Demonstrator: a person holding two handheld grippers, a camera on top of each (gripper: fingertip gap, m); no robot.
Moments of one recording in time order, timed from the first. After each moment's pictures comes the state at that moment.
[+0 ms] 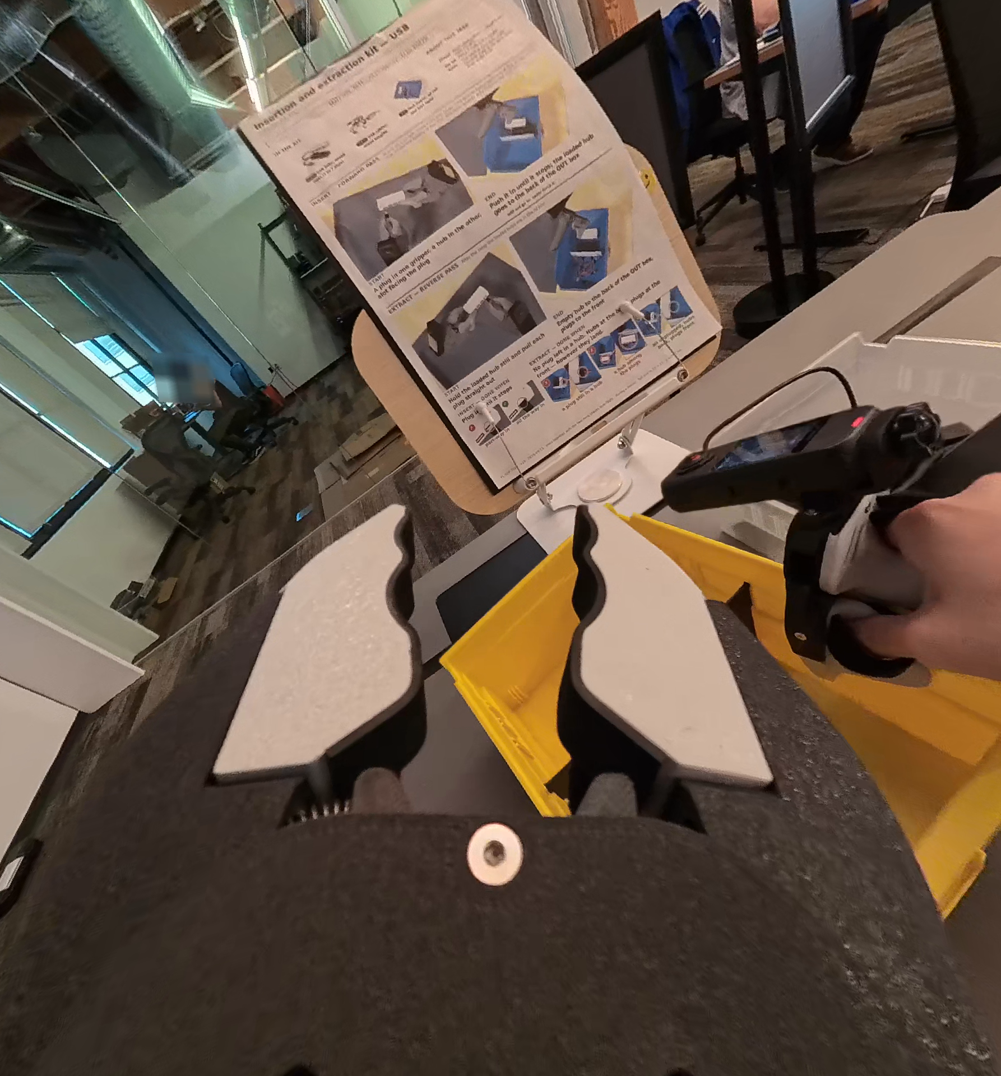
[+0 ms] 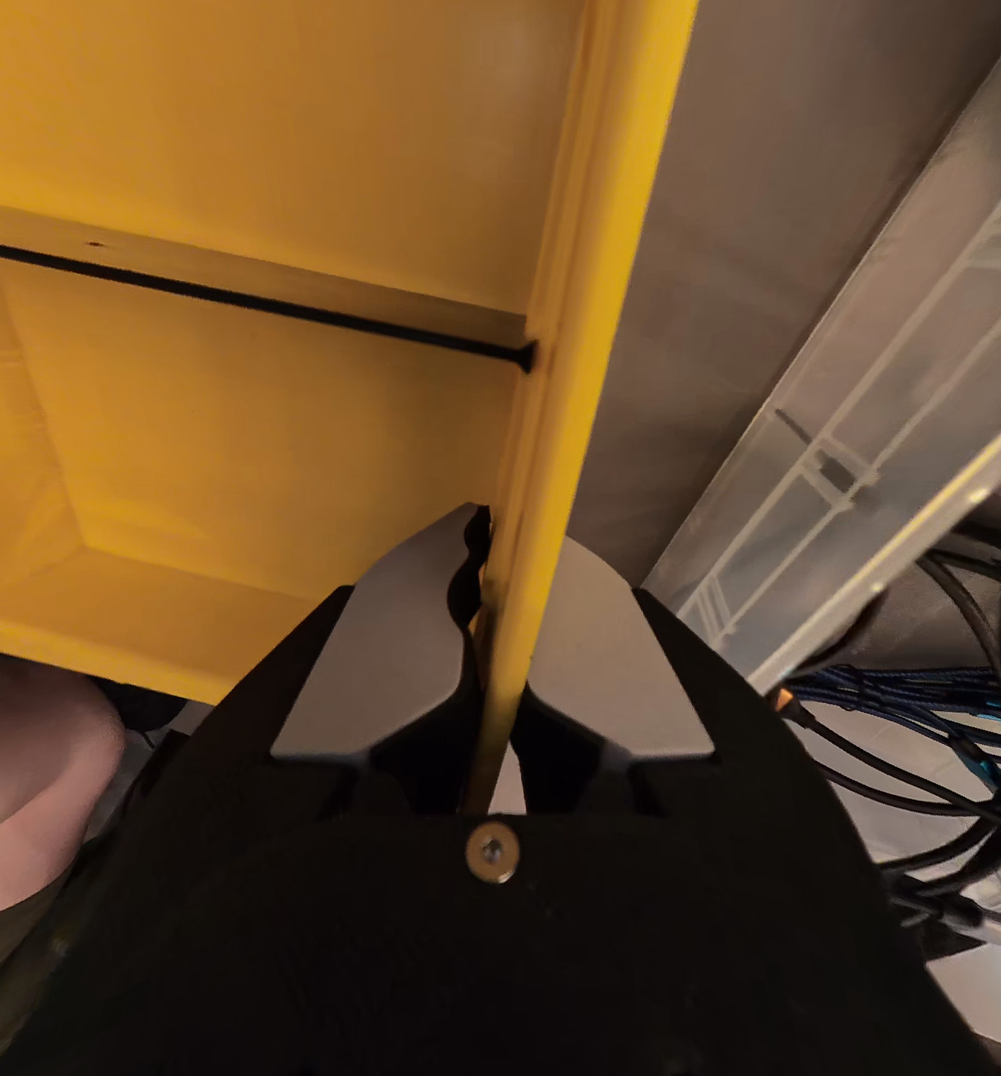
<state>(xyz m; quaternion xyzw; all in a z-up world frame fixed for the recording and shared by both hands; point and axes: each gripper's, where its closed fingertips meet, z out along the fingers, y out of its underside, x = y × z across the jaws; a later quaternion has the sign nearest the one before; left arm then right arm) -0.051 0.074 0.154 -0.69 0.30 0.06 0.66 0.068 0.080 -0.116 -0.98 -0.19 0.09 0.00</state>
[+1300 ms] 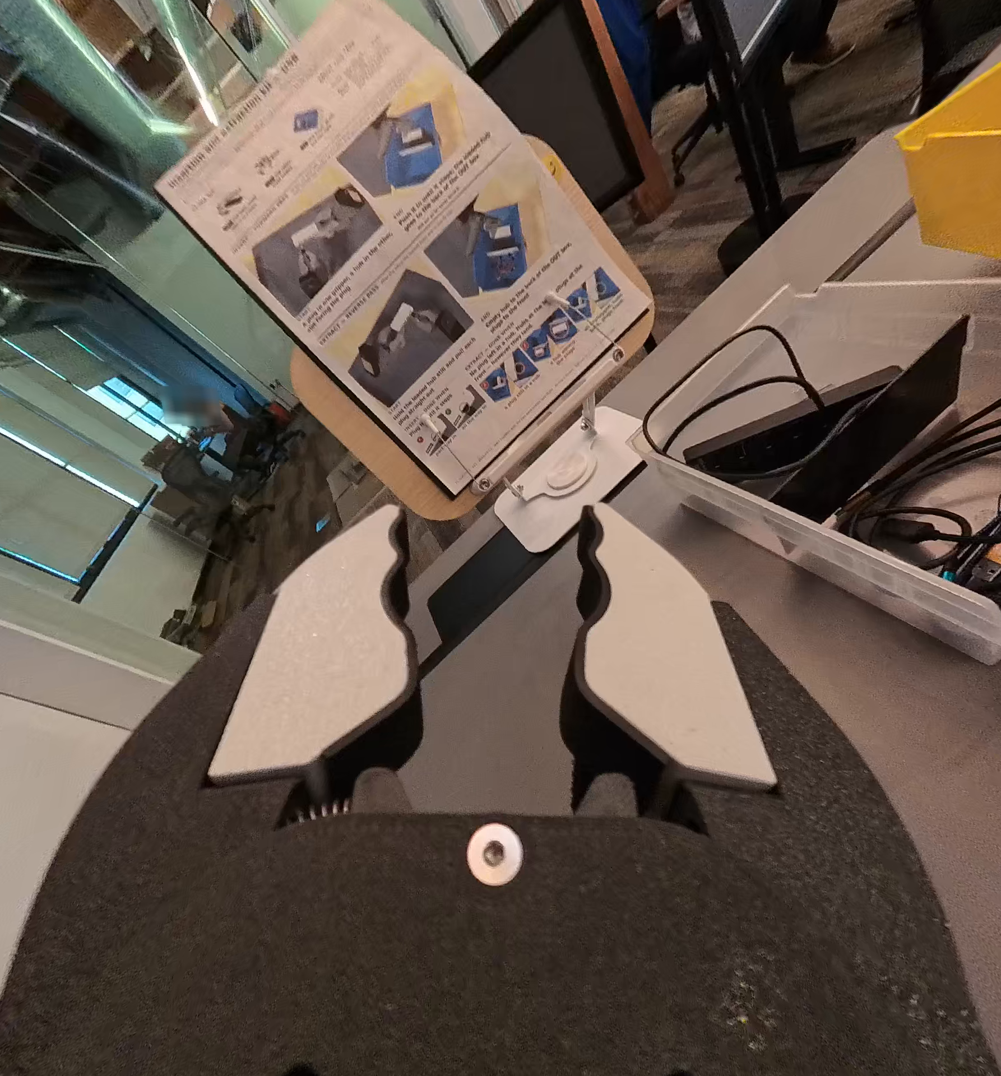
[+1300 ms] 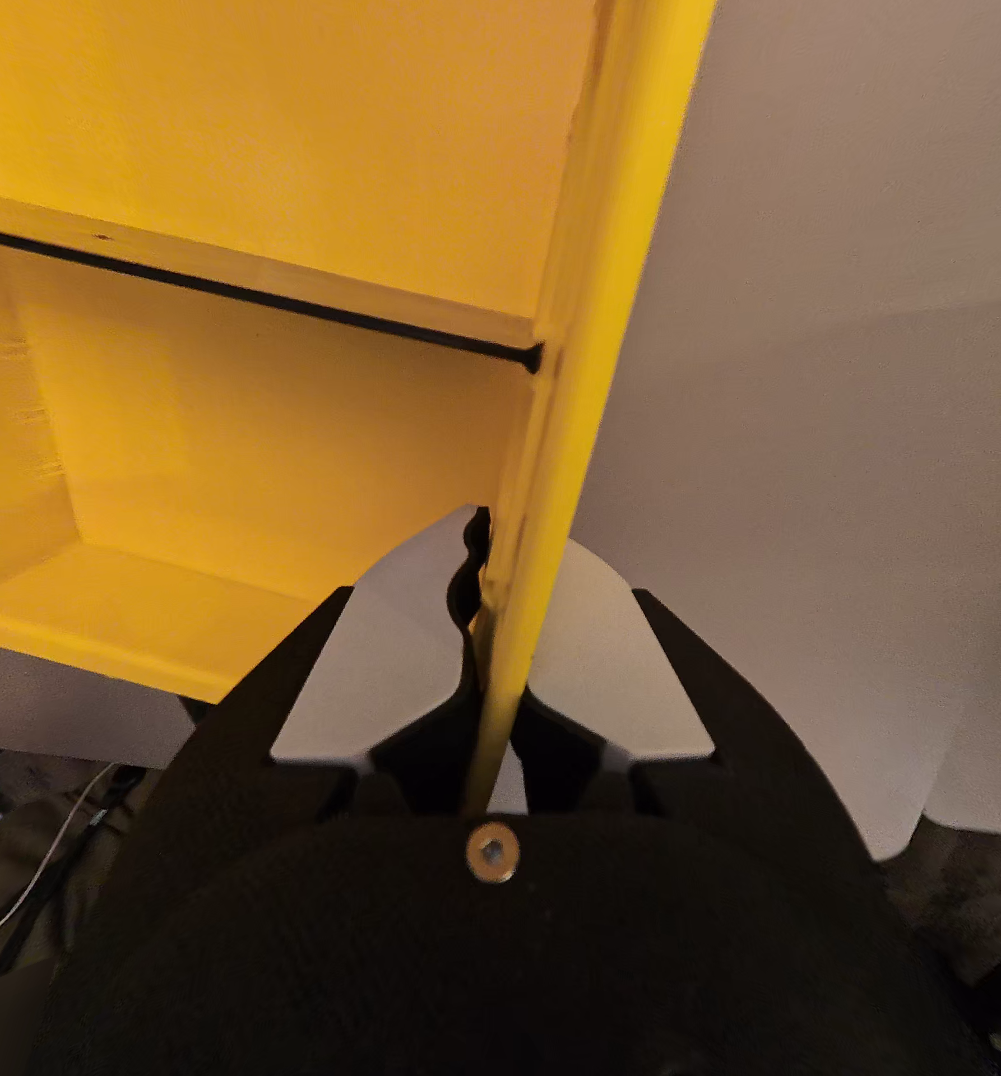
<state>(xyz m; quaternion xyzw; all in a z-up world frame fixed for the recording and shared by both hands) 0.006 0.049 0.140 -0.68 0.36 0.11 0.63 0.577 0.036 -0.111 -0.99 0.06 0.11 0.05</state>
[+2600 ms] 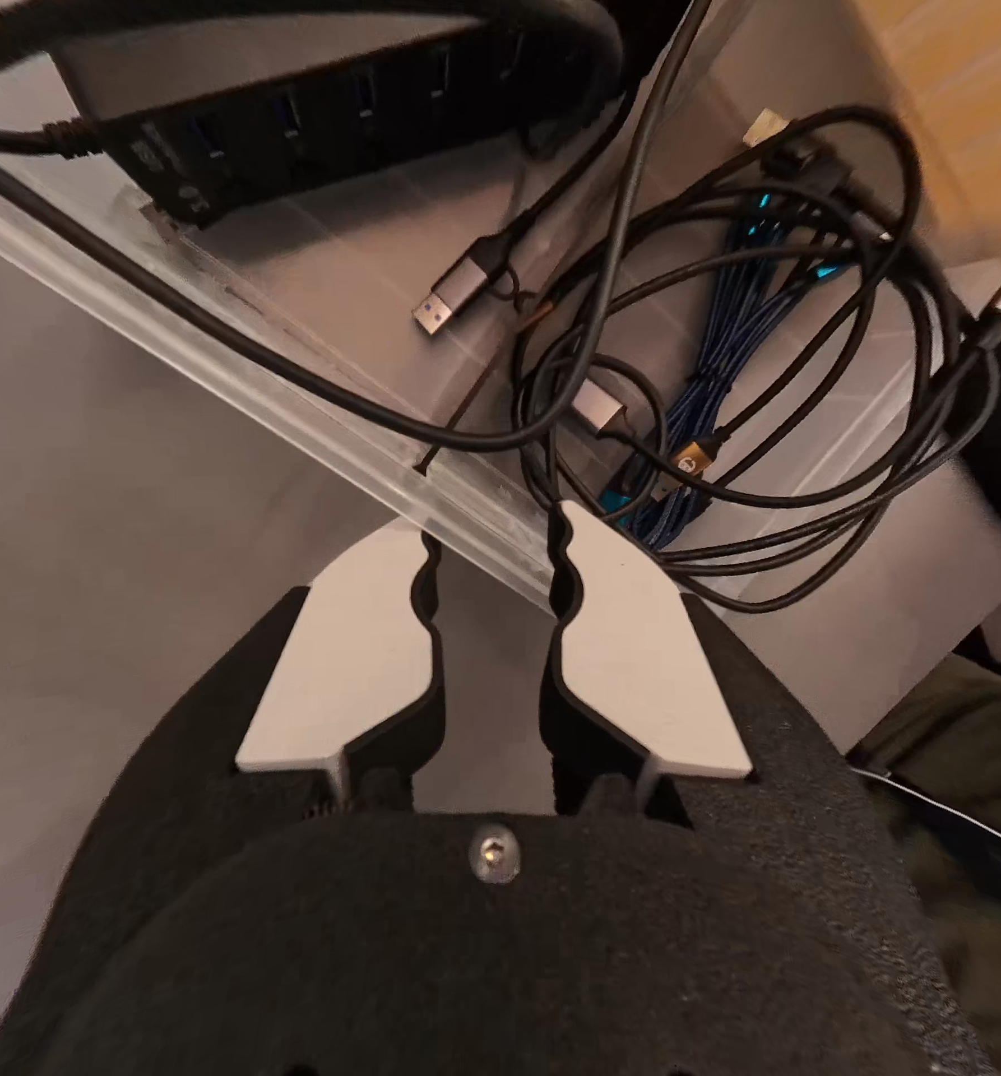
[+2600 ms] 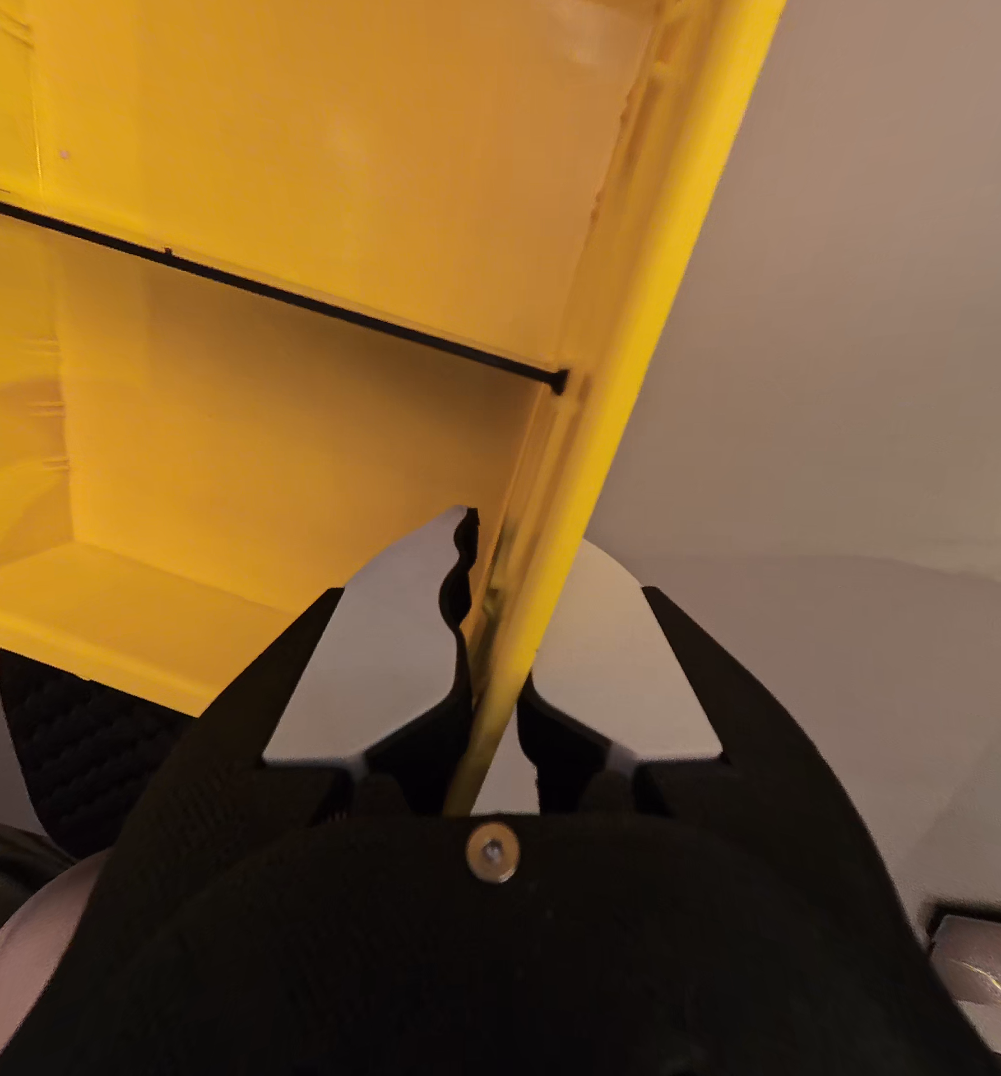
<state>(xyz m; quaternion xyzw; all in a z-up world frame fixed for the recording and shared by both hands) 0.141 0.105 -0.088 -0.90 0.40 -0.13 0.08 0.564 0.073 -0.141 -0.99 -0.07 0.09 0.11</state>
